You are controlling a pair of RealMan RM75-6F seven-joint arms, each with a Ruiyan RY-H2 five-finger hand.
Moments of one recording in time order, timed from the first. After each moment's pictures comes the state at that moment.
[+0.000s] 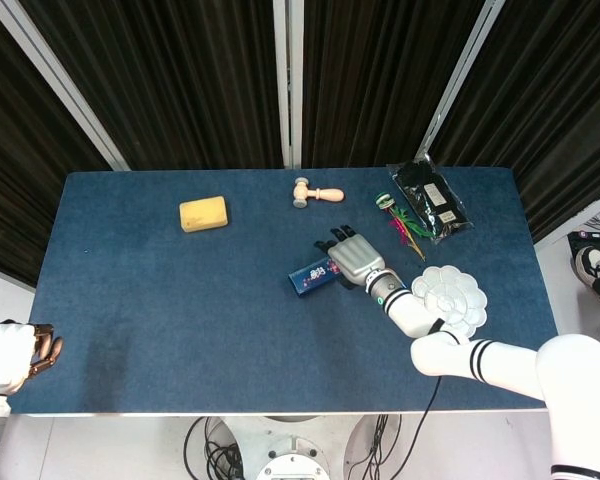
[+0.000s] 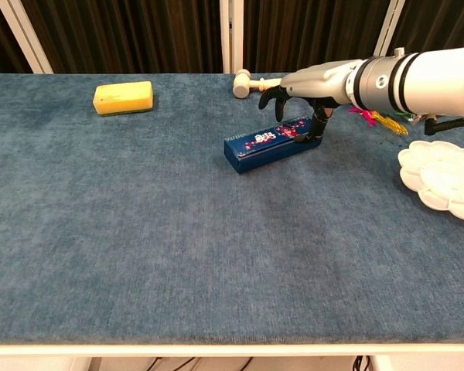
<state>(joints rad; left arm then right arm) -0.11 -1.11 -0.03 -1.60 1.49 1.45 0.07 1.11 -1.54 0.10 -1.27 -0.80 0.62 -0.41</state>
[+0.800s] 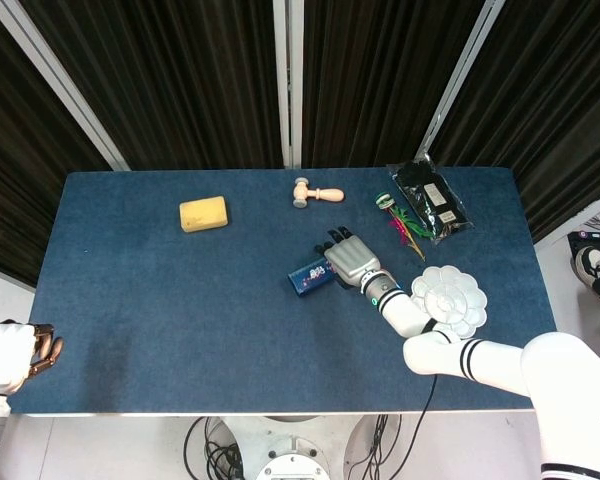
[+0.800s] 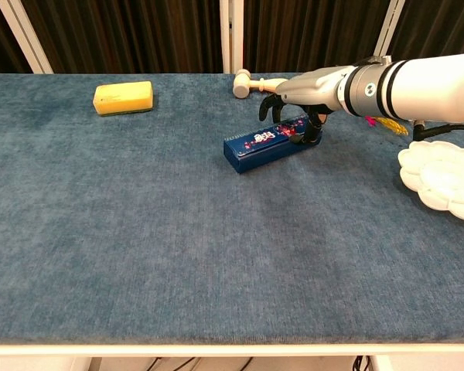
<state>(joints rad) -0.11 -1.10 -0.03 -1.60 1.50 1.45 0.06 1.14 -1.58 0.08 -1.24 -0.75 0.62 -0.46</state>
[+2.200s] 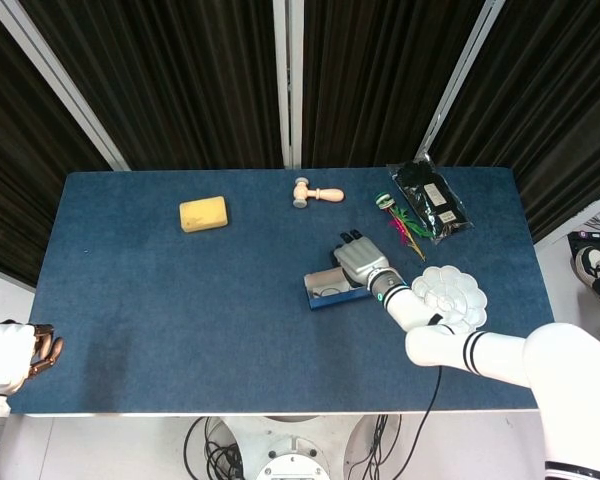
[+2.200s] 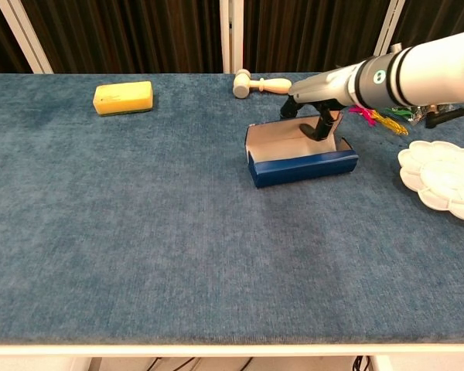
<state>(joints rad) -0.11 -1.10 -0.03 -1.60 1.49 1.45 0.06 1.23 -1.52 0.00 -1.29 -0.51 0.59 -0.51</state>
